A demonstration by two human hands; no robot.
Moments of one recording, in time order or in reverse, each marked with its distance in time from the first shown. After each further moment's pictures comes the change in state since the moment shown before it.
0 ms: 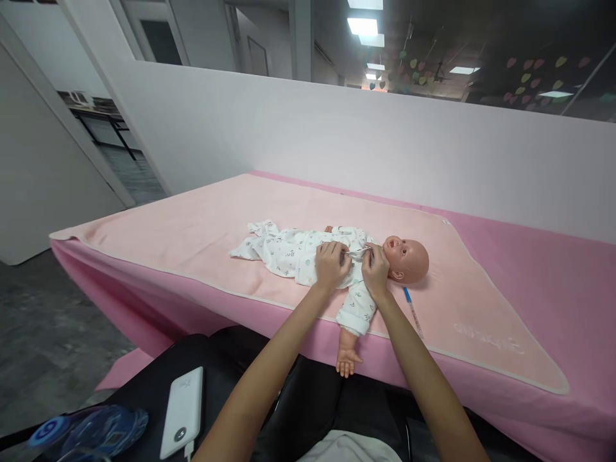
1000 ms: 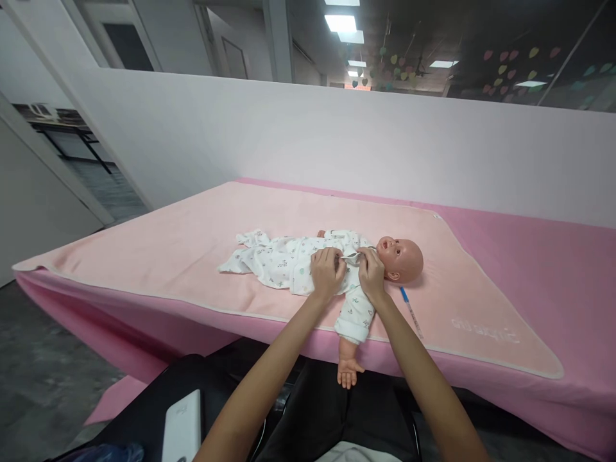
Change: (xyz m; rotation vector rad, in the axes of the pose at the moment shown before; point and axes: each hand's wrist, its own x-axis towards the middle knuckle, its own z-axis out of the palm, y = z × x) left_hand -0.002 0.004 -0.001 -0.087 -0.011 -0.066; right_hand -0.001 0.002 -0.002 0.032 -0.054 -0.013
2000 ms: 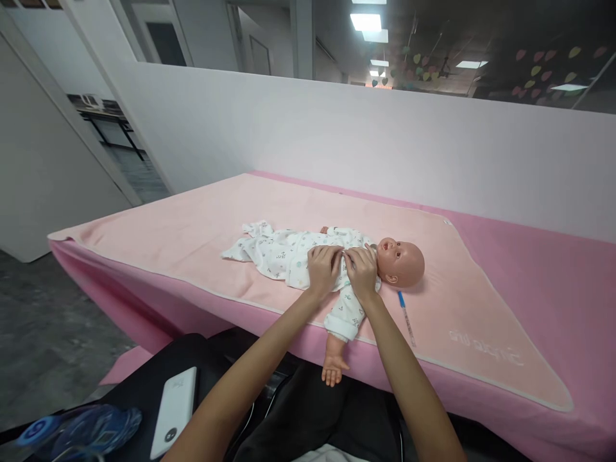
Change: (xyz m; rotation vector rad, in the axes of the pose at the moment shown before) left_hand -0.003 0.002 0.001 0.049 0.014 0.001; right_hand 0.003 -0.005 0.010 -0.153 -0.017 -0.257
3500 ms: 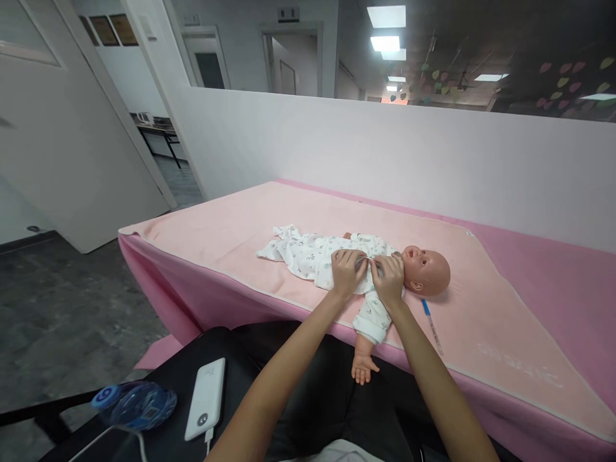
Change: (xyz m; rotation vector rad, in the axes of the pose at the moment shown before) left_hand 0.001 -0.008 -0.003 0.013 0.133 0.085; right_hand -0.005 -0.004 -0.009 -0.065 0.046 -0.027
